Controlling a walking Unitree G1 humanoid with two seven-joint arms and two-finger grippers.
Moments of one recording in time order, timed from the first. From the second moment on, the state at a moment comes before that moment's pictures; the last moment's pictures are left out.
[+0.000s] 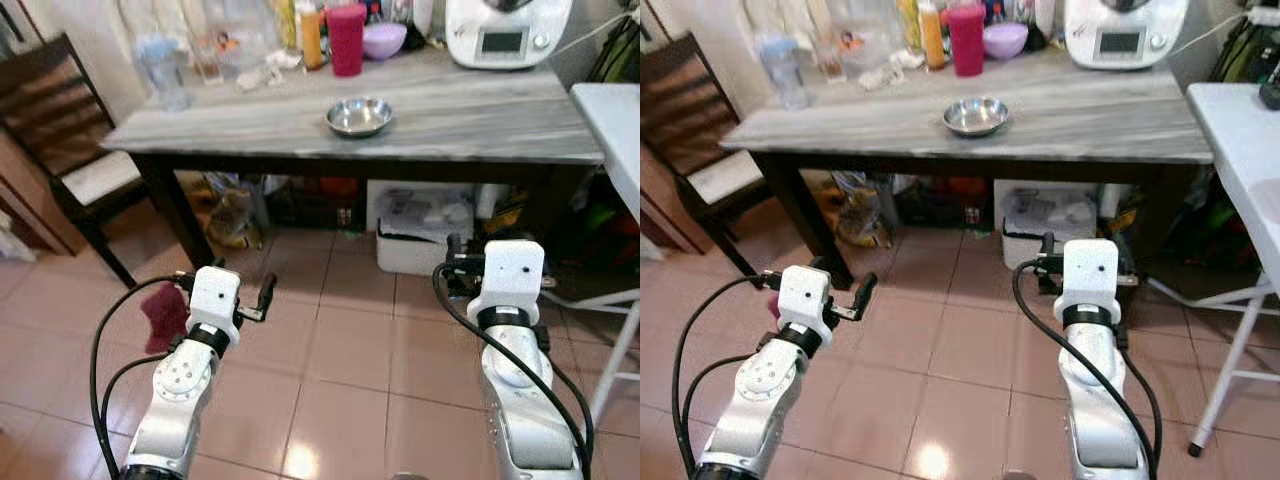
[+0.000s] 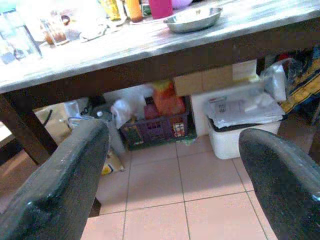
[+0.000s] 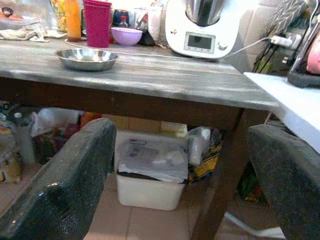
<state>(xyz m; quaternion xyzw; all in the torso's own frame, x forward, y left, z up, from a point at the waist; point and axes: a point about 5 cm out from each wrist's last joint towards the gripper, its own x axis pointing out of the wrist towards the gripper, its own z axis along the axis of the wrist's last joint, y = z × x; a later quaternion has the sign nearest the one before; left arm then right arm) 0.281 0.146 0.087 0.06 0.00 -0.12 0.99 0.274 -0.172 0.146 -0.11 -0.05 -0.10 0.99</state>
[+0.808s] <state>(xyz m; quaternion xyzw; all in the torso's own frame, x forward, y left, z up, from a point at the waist) 0.284 0.144 0.091 0.06 0.00 -0.15 0.99 0.279 -0.161 0.141 -0.11 -0.04 -0.07 0.99</state>
